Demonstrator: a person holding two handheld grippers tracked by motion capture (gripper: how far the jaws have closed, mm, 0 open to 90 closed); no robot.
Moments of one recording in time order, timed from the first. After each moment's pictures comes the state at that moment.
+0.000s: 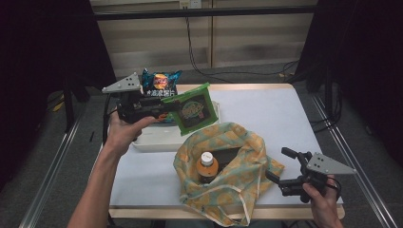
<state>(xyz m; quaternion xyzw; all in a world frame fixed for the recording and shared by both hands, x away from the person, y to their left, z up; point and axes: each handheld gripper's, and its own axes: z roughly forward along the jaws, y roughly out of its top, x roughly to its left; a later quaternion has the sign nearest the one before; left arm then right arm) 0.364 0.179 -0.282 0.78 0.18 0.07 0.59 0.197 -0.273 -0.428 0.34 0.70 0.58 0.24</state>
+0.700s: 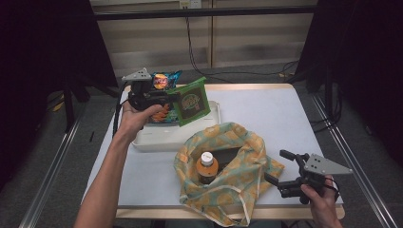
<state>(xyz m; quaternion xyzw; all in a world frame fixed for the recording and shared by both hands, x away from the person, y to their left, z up) 0.435 0.171 -0.326 0.80 0.25 0.07 0.55 0.198 -0.273 -0.437 0.33 0.72 0.57 0.22</state>
